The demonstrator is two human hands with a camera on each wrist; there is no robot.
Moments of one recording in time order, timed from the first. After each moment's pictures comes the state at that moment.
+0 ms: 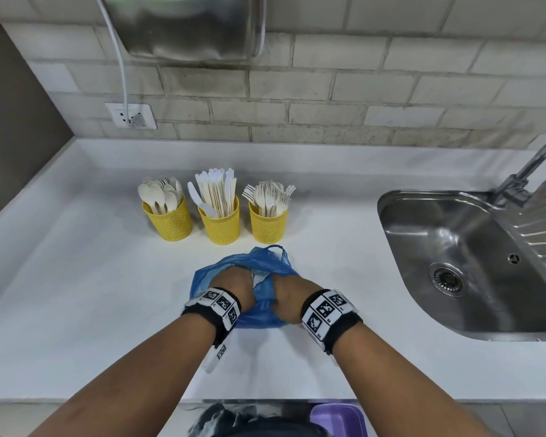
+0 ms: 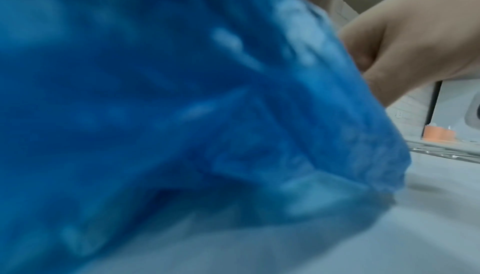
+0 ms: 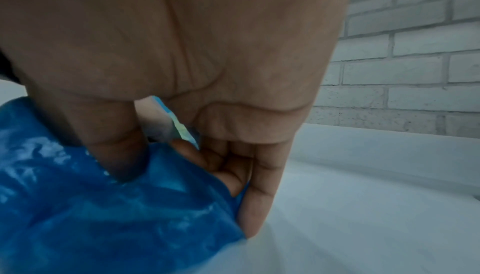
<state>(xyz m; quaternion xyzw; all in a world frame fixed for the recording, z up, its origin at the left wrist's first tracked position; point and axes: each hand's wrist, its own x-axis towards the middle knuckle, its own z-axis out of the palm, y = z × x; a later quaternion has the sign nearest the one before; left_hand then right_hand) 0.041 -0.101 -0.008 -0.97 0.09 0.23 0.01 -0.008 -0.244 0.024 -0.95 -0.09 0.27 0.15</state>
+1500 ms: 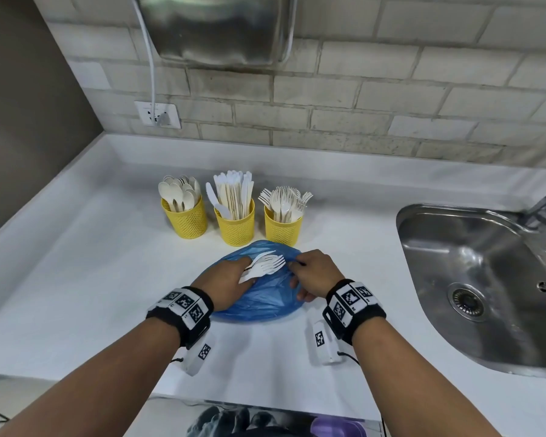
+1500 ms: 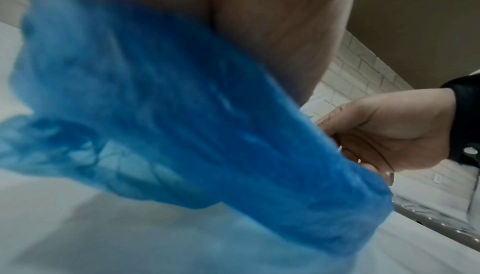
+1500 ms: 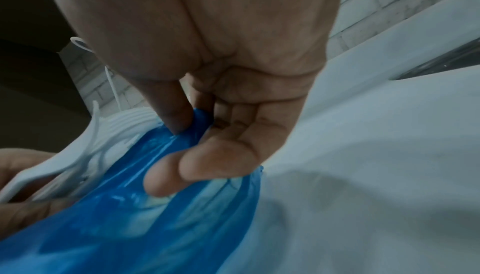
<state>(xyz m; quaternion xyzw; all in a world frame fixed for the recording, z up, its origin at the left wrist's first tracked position) 0.040 -0.042 0.007 -0.95 0.19 0.14 -0.22 0.030 -0.269 0.036 -0.85 0.09 0.21 0.48</state>
